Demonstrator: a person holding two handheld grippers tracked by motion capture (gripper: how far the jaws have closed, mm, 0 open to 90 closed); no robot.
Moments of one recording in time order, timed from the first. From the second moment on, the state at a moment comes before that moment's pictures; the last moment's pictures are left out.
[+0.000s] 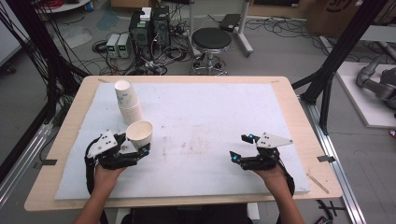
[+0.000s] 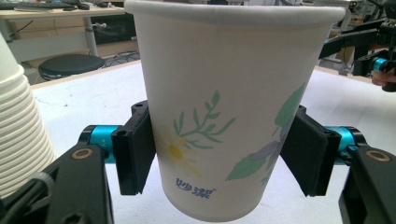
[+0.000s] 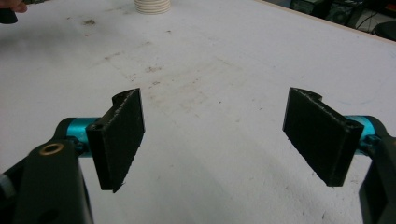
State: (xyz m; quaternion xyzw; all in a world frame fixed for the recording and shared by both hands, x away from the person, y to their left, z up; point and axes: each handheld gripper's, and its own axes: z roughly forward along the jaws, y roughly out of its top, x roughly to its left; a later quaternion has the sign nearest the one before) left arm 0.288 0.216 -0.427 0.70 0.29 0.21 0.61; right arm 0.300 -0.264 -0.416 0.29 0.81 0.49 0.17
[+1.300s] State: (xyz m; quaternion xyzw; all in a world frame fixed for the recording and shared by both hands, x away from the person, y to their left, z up) left arm 0.300 0.324 -0.456 0.66 0.49 0.30 0.49; right arm 0.294 -0.272 -0.418 0.29 0.81 0.48 0.17
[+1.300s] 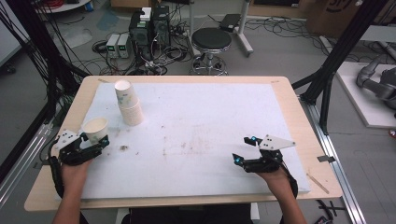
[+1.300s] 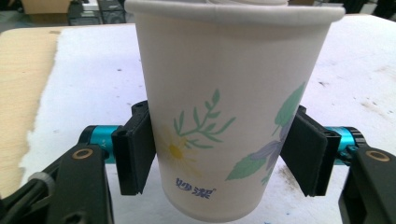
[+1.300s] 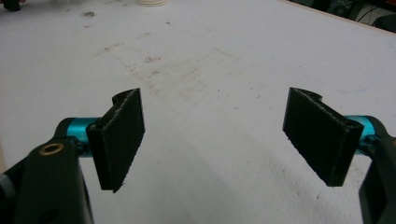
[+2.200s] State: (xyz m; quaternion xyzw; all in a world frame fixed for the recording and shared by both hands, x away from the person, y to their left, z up) left arm 0.290 0.318 -0.456 0.71 0.53 0.27 0.38; right arm 0.292 -0.273 -0.416 0.29 0.81 0.48 0.17
